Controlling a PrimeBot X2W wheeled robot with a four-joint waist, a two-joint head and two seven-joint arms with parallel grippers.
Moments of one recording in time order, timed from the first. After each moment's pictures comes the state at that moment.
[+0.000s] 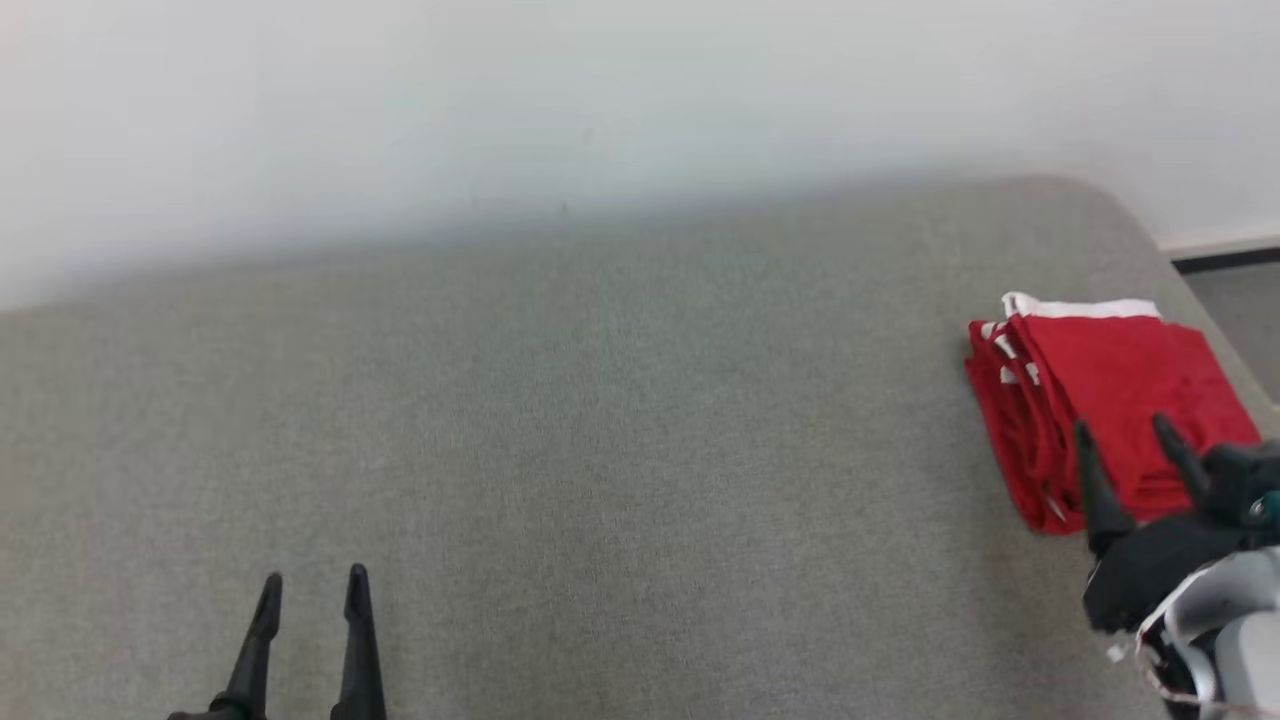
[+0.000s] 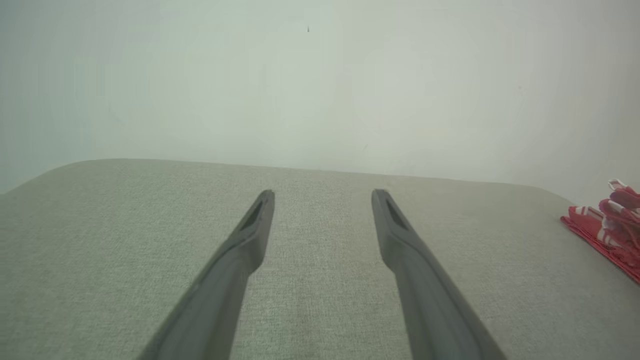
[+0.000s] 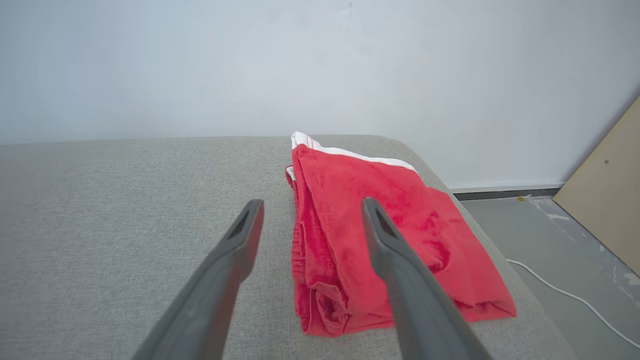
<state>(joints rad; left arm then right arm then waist) 0.06 0.05 -0.01 0.05 -0.22 -0.08 -0.26 -0.29 -0.30 -0.06 0.37 0.19 0.13 0.06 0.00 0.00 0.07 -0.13</state>
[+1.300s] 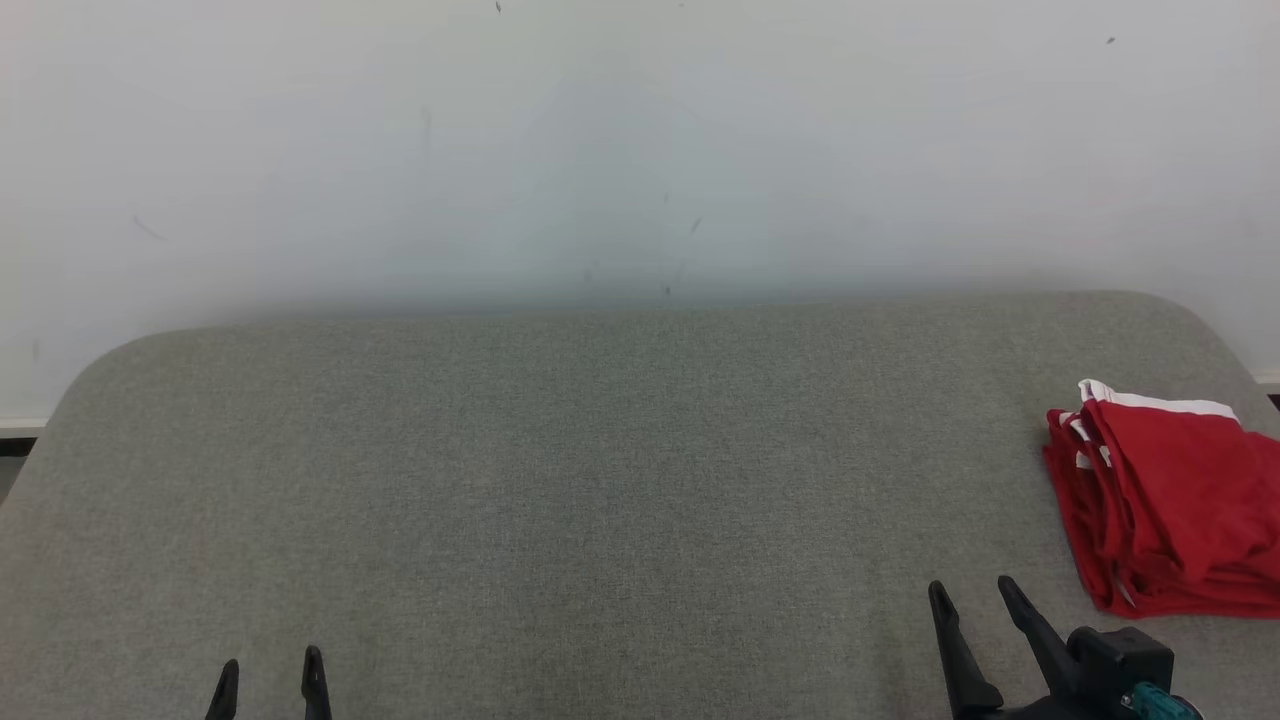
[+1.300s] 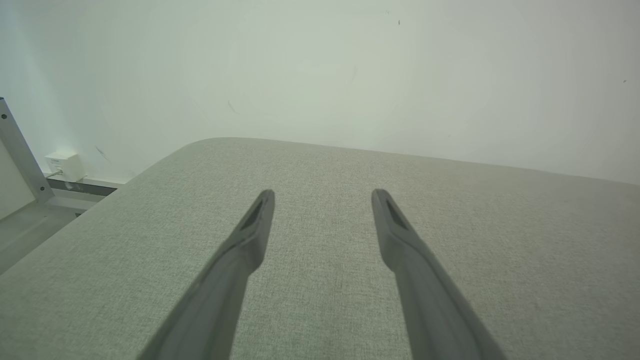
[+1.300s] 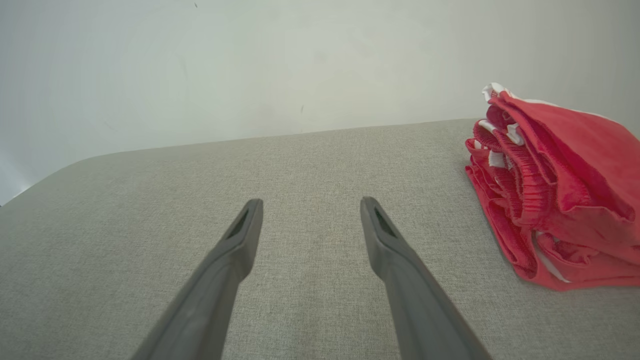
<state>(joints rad) 0.12 0.05 0.10 0.17 -0.17 -0.09 -0.26 -0.02 -0.13 0.10 0.30 0.27 0.13 -0.13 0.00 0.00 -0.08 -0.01</state>
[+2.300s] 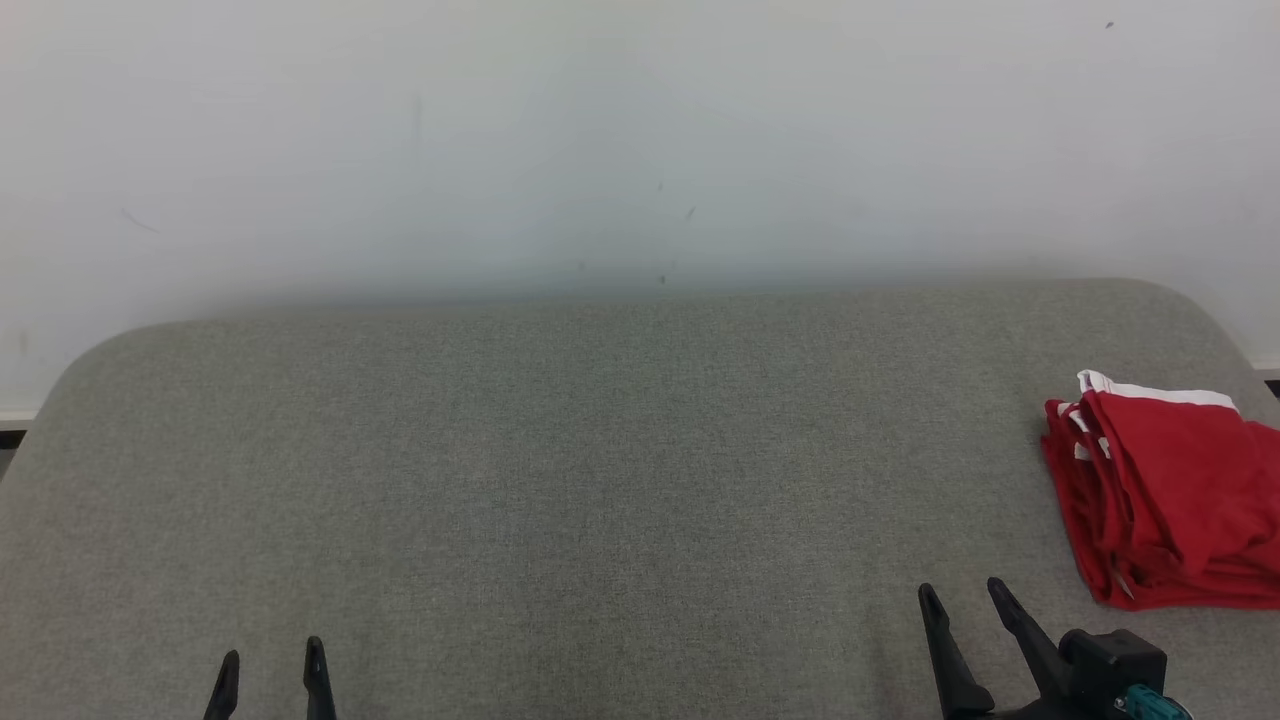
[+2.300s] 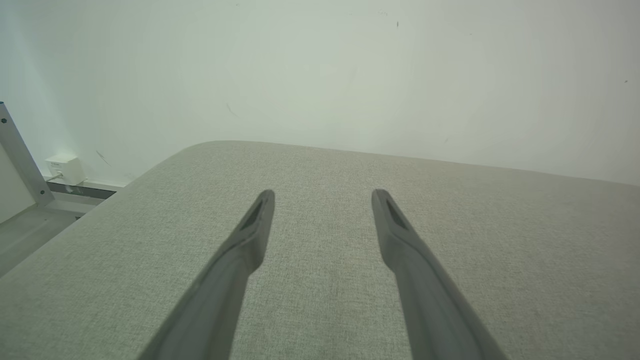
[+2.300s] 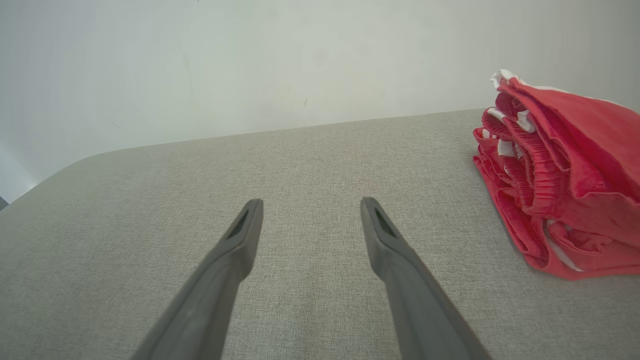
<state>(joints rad) 0.12 0.05 0.08 0.15 -0.17 -0.06 -0.26 0.00 -0.13 0.11 0.27 0.28 0.13 -0.12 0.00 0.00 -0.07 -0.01</state>
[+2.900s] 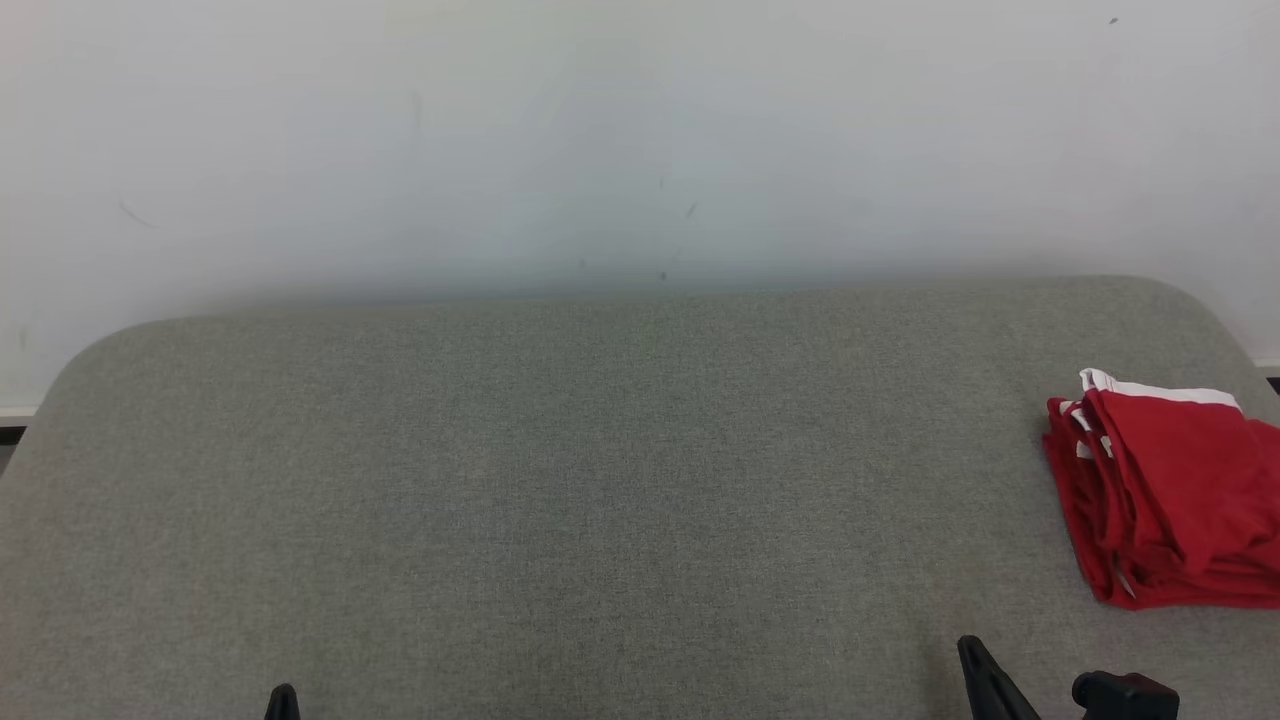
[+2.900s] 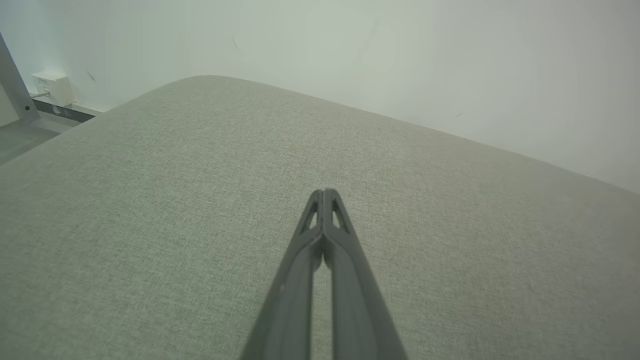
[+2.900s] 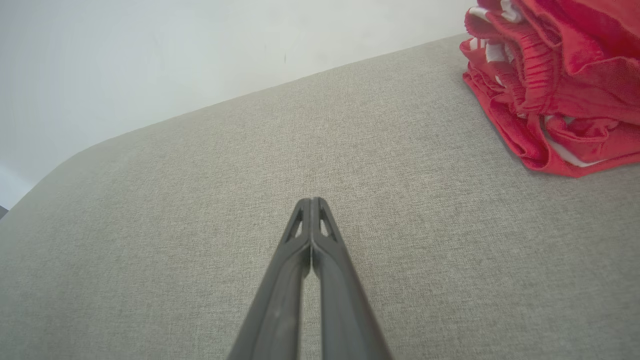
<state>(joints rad) 0.12 0.04 0.08 0.23 -0.27 -0.05 -0.23 0.04 -0.11 0.10 0.34 0.37 0.13 -0.10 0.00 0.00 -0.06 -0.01</state>
